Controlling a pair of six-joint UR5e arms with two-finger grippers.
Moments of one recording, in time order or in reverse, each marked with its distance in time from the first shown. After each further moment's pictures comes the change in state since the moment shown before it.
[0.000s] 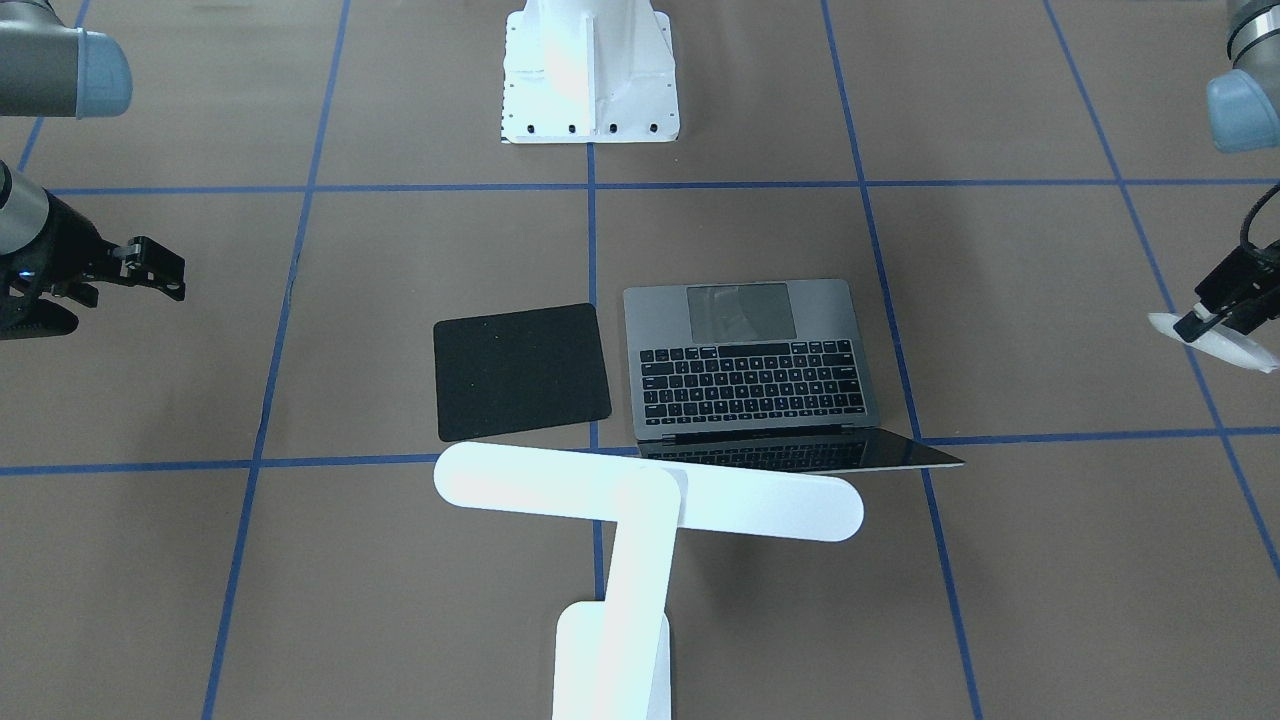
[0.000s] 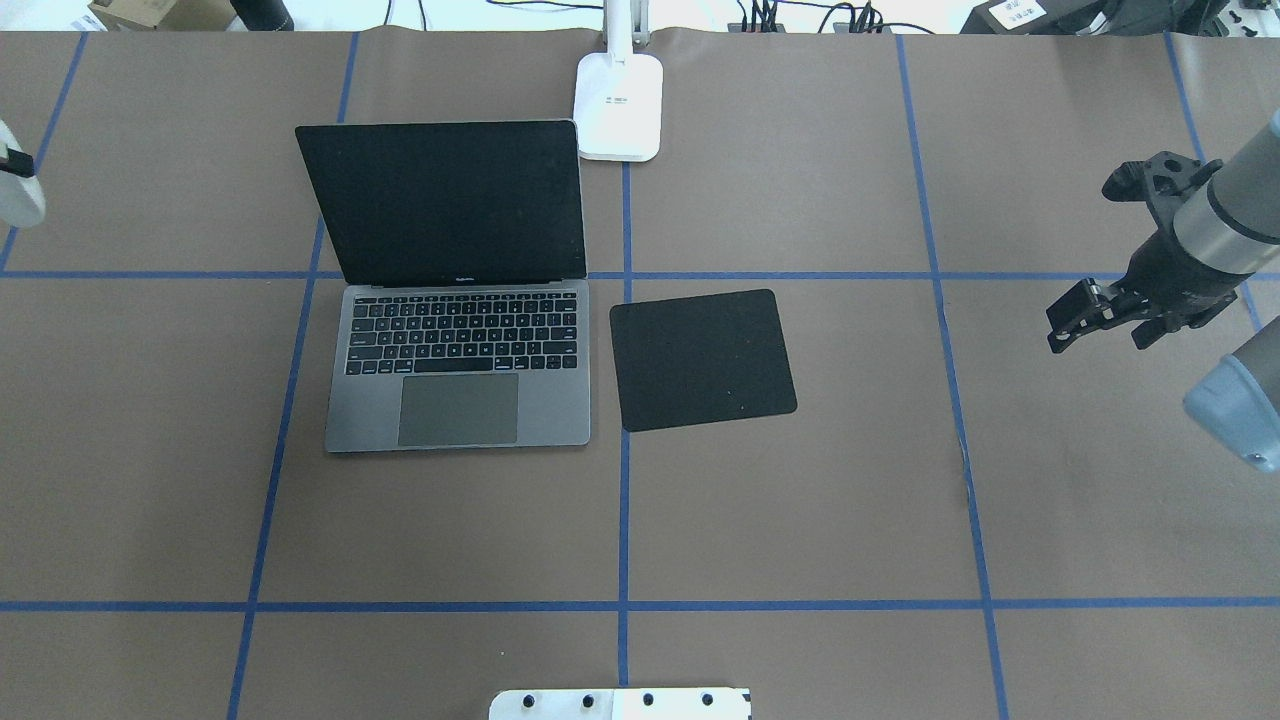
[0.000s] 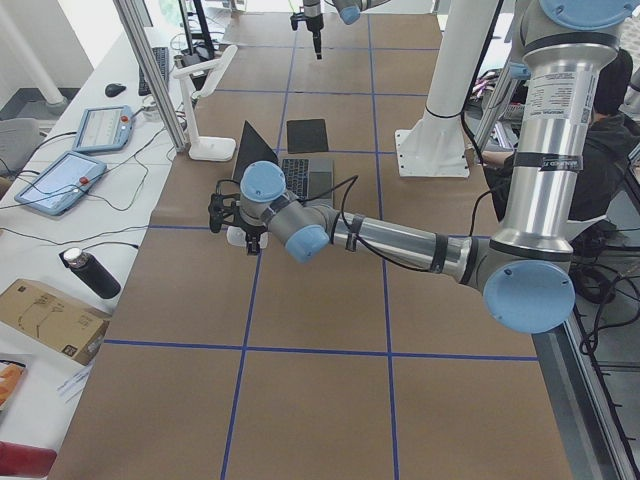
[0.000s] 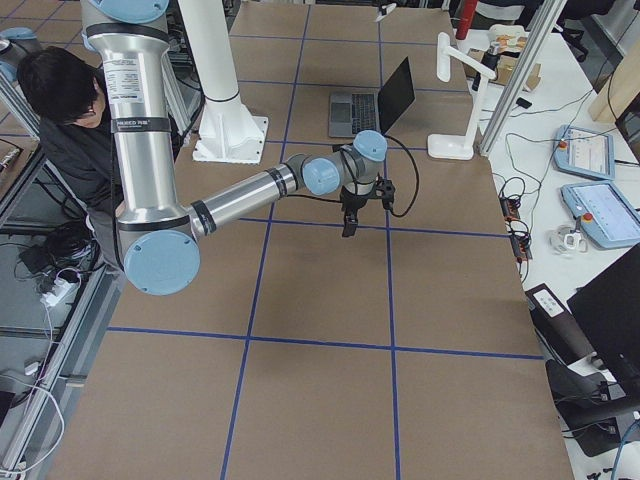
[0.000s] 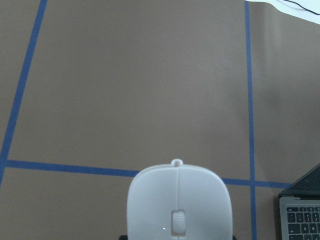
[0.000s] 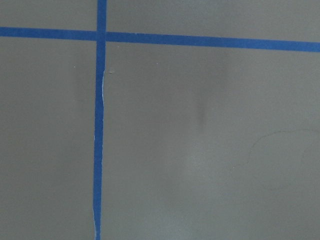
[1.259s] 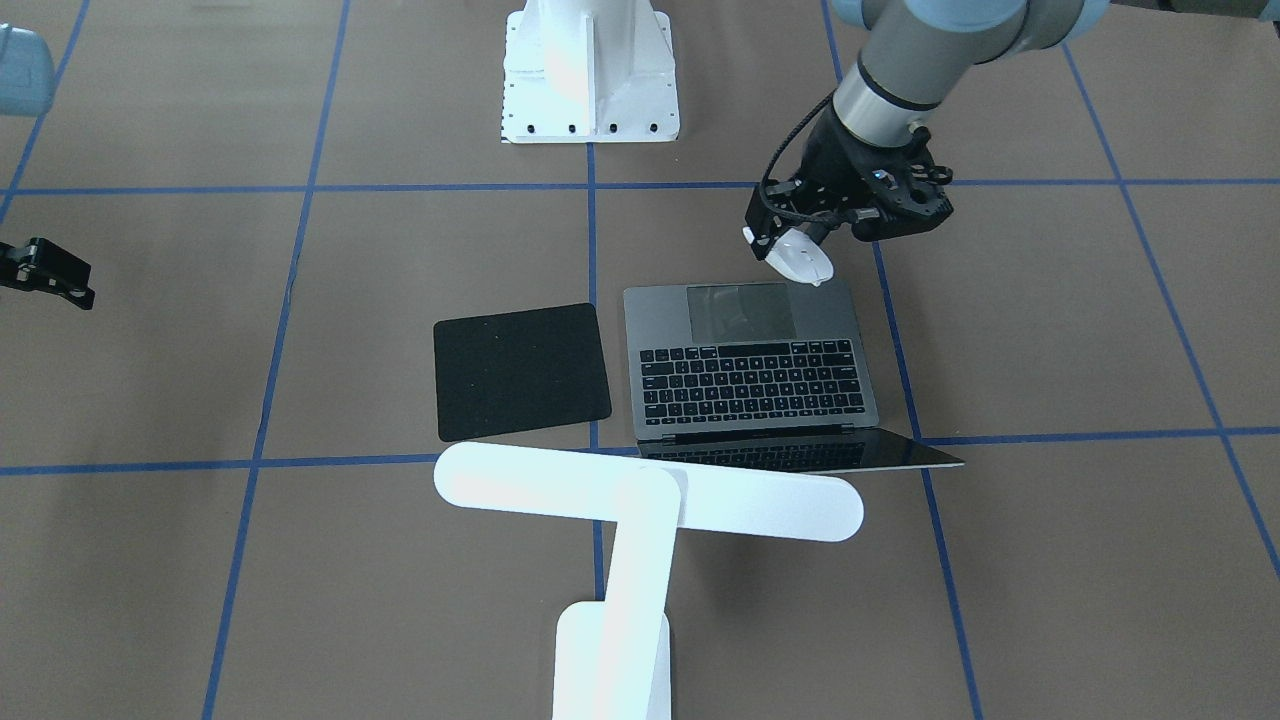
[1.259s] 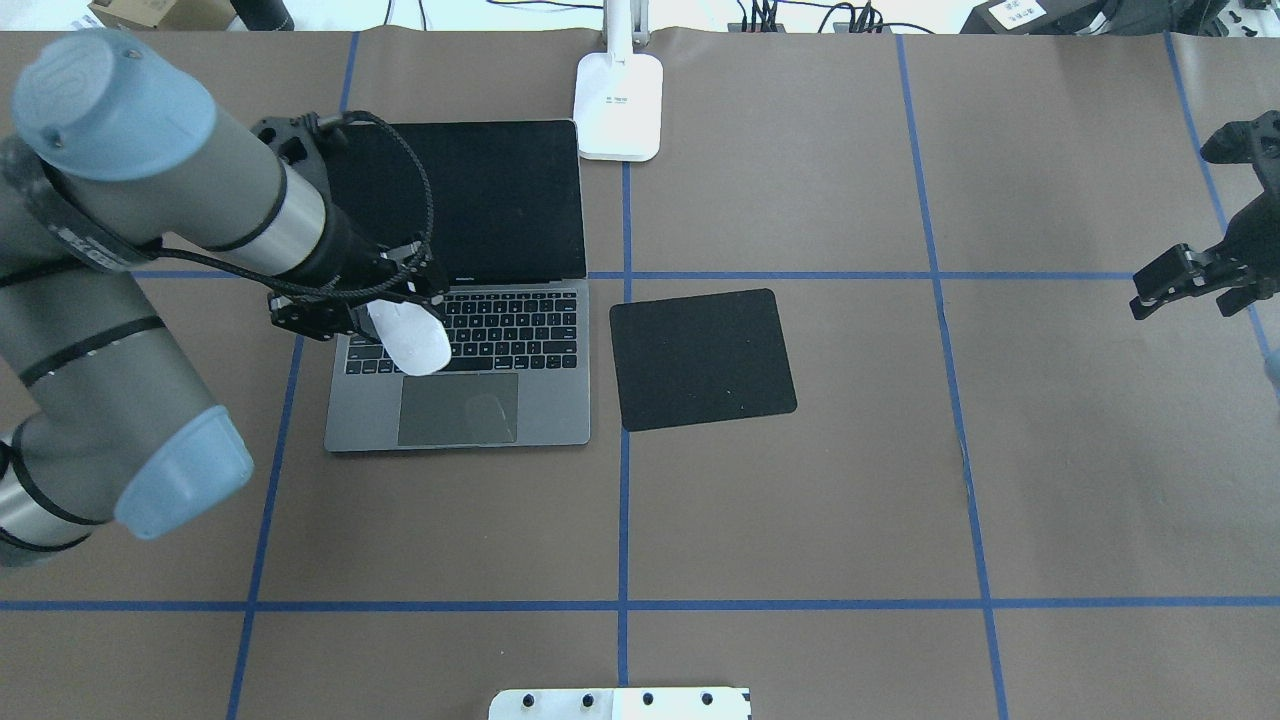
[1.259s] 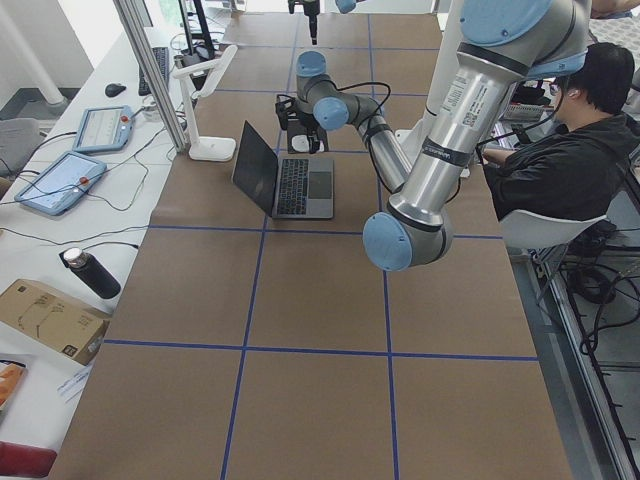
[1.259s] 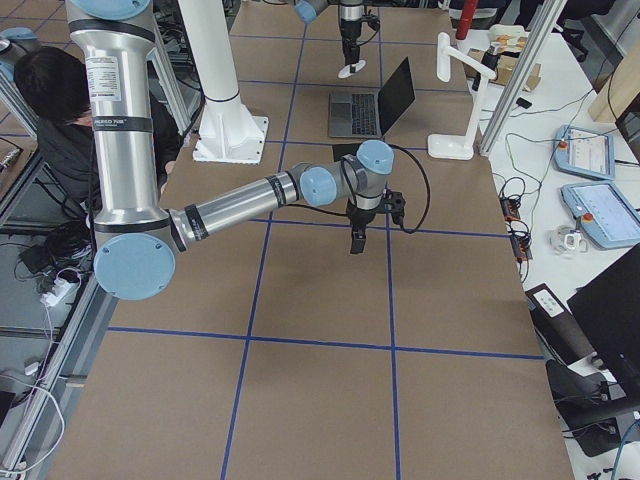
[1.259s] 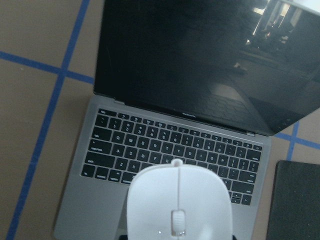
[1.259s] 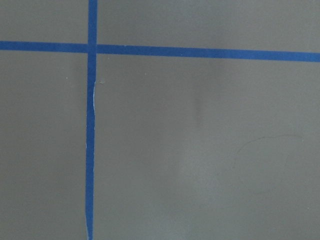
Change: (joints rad) left arm 0.633 -0.372 -0.284 0.543 0.332 -0.589; right arm 0.161 -0.065 -0.005 -0.010 -0.003 -0.158
